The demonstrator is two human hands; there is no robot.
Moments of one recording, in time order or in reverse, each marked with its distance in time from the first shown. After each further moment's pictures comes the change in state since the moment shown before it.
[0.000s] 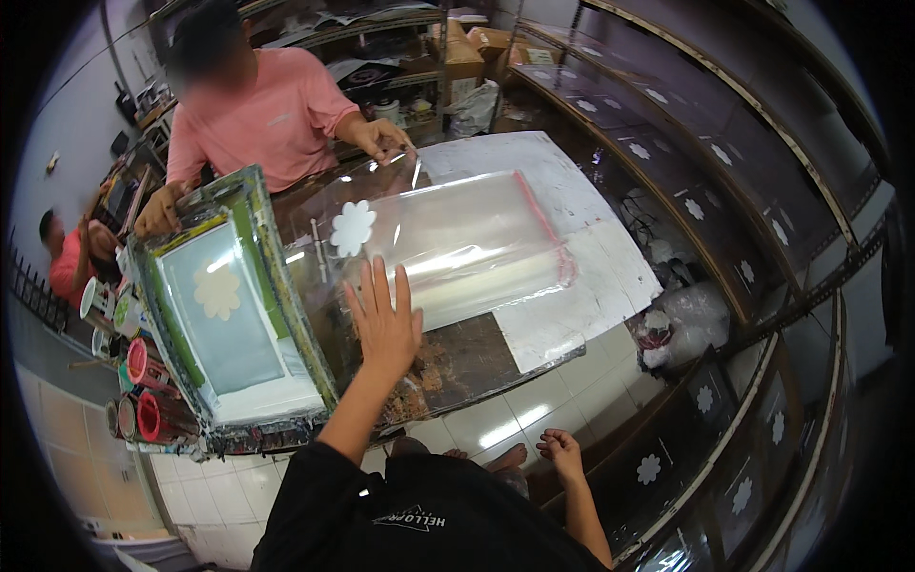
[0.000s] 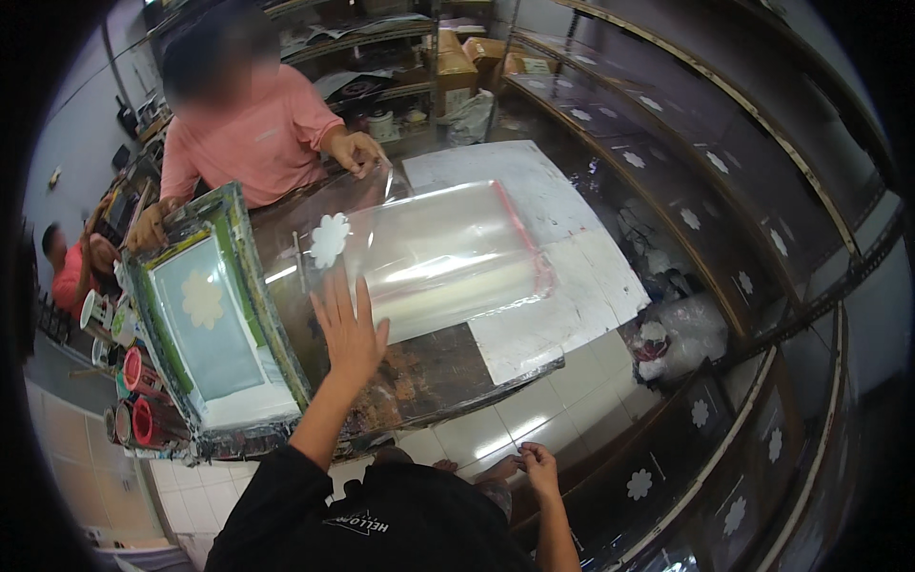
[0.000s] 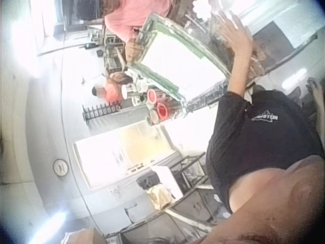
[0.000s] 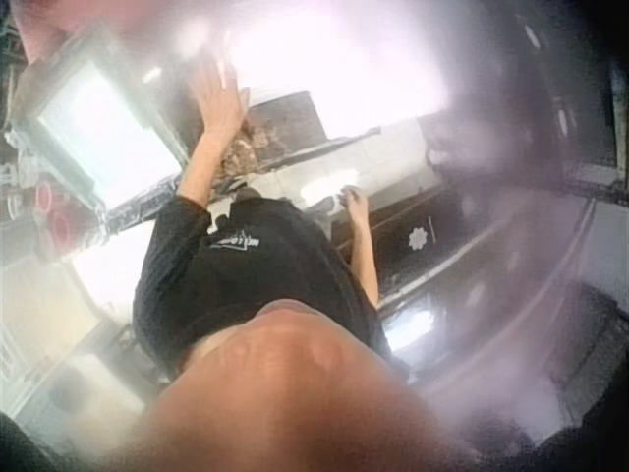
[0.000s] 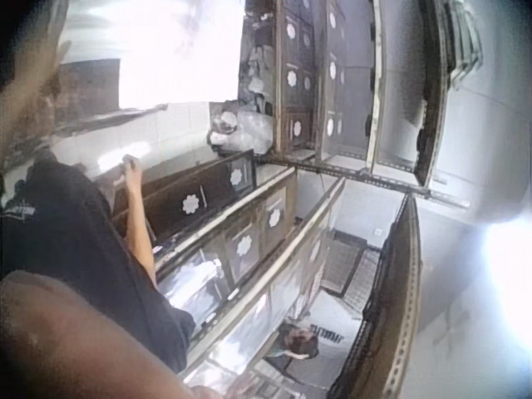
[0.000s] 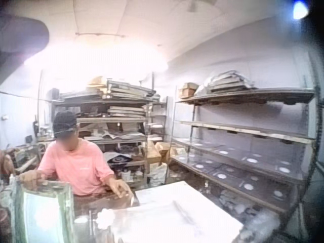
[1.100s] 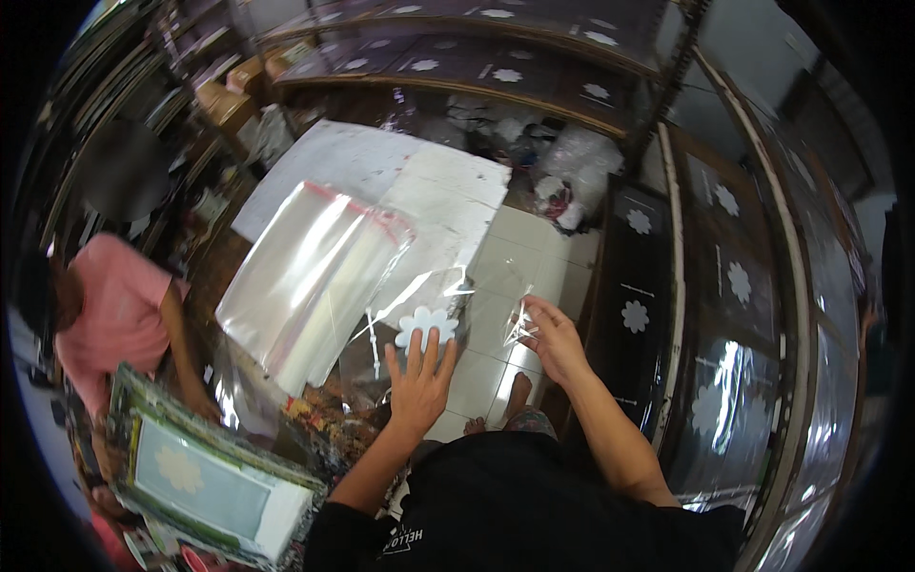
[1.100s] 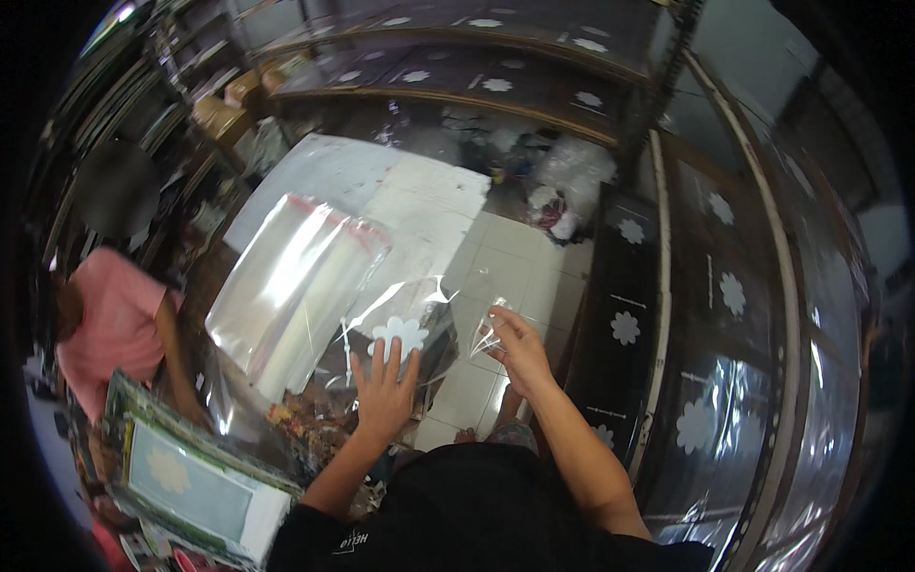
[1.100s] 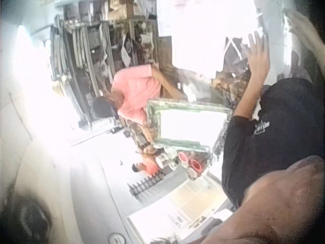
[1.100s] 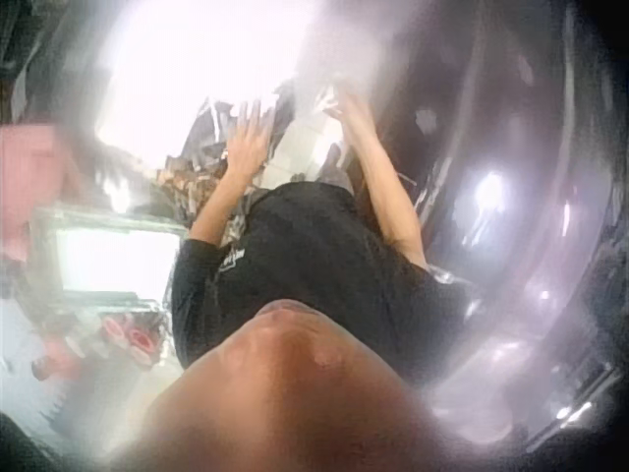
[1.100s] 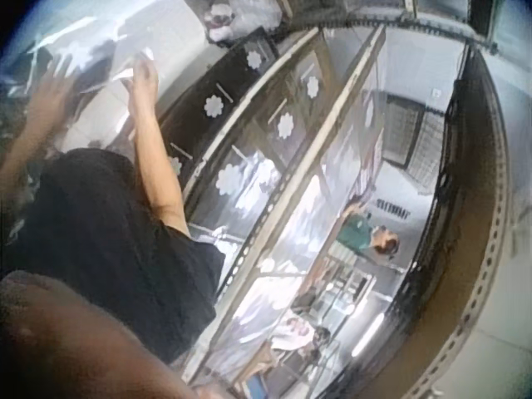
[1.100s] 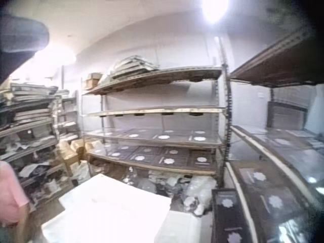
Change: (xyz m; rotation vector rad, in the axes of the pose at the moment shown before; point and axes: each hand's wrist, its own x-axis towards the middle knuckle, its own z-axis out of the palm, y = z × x) left_hand -0.065 0.146 0.032 -0.283 -0.297 0.804; right_hand -0.042 -0.139 -0.019 0.706 0.283 -0.271
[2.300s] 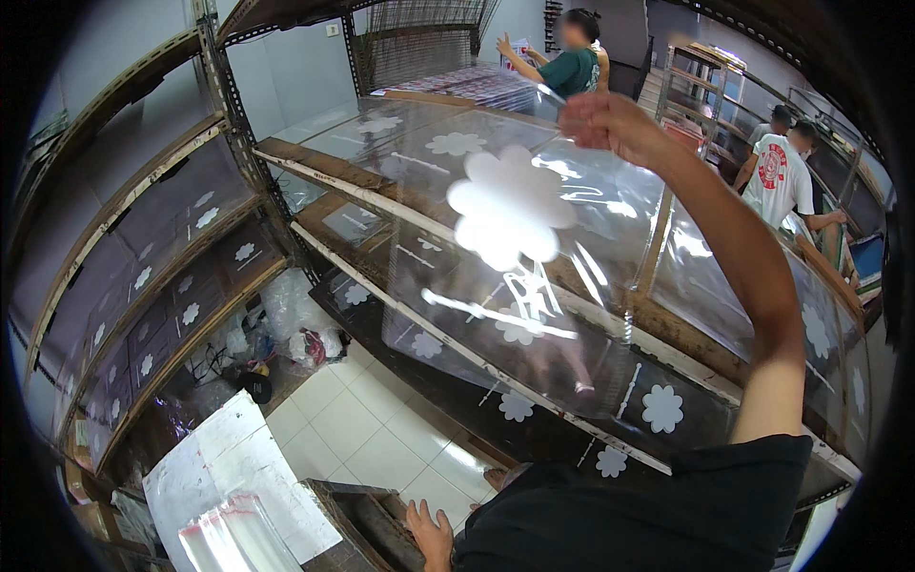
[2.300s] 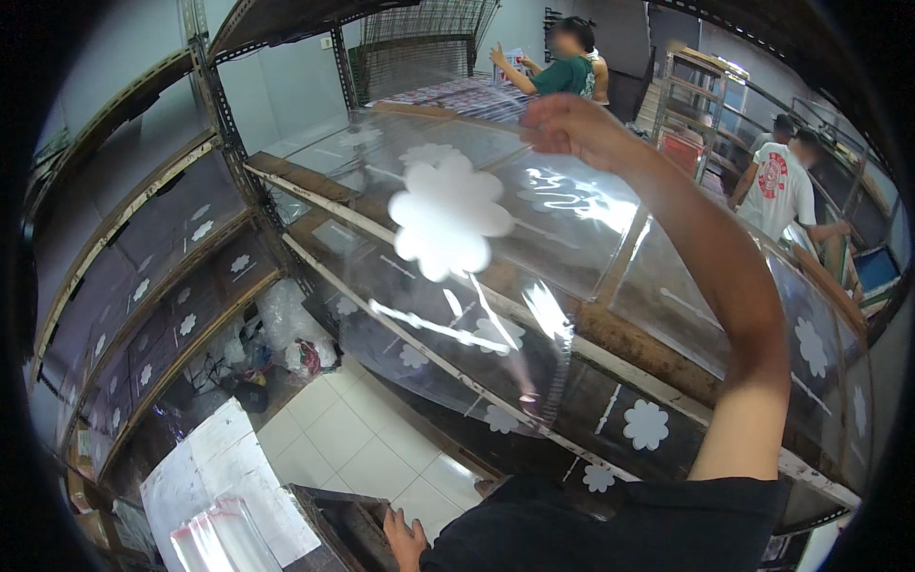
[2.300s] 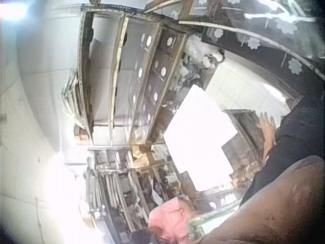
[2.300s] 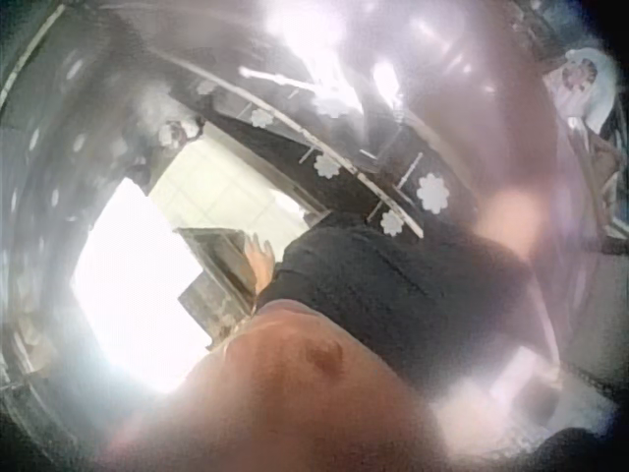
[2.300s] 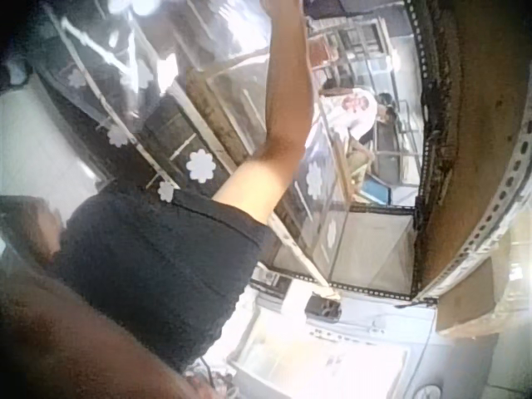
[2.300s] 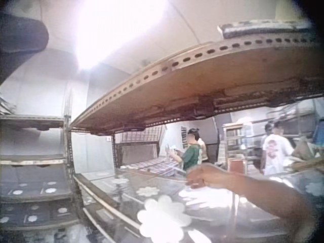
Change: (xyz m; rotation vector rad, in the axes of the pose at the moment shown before) left_hand -0.077 0.078 0.130 -0.874 -0.463 0.204; right_hand -0.416 -0.388 -0.152 -0.535 0.829 -0.774
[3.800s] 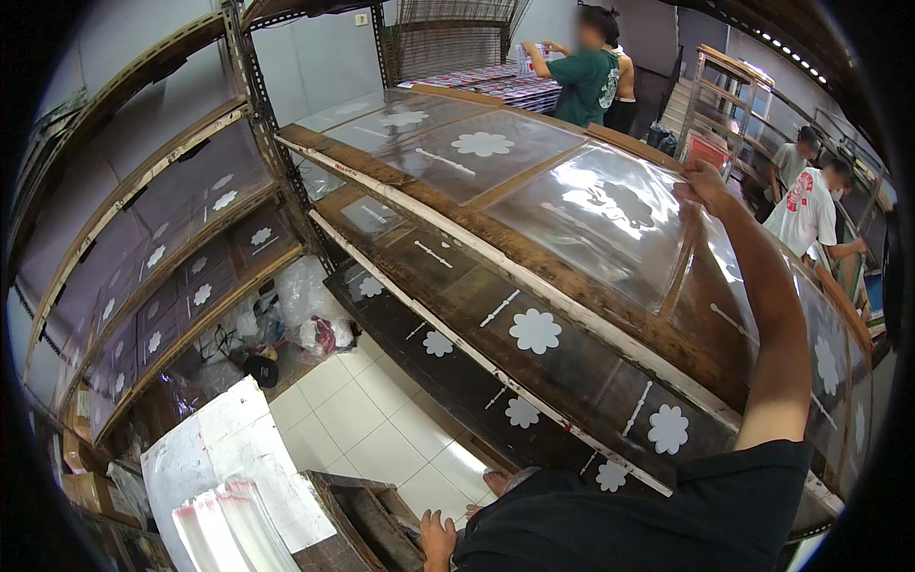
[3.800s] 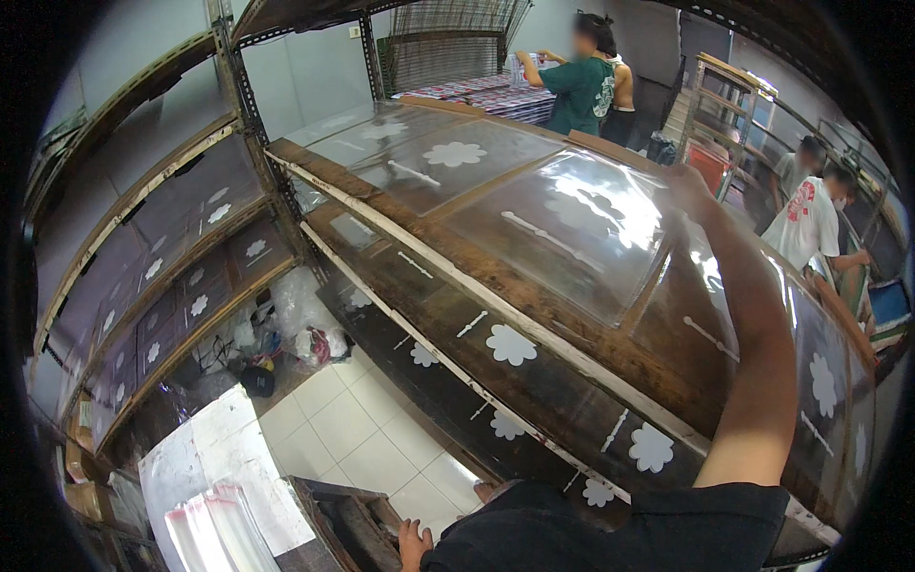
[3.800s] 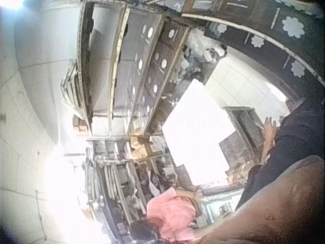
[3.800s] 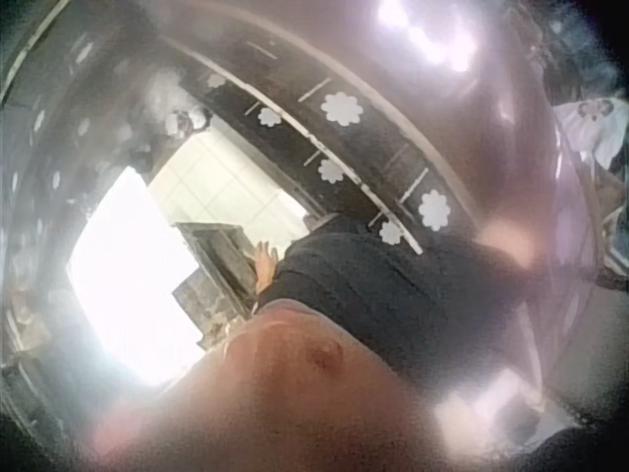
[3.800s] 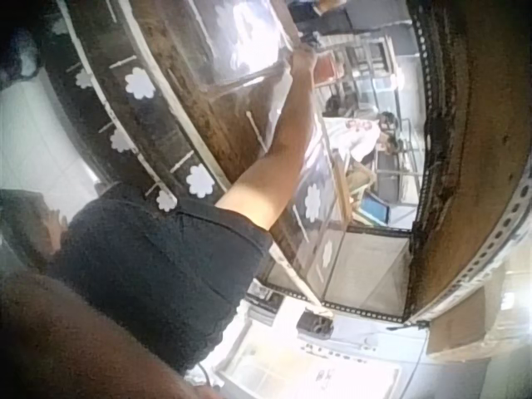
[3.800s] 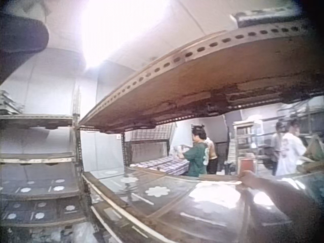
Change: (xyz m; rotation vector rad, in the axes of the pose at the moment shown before) left_hand -0.022 -0.034 0.047 0.047 -0.165 -0.140; right_hand -0.002 0.126 -0.232 -0.670 0.479 0.197
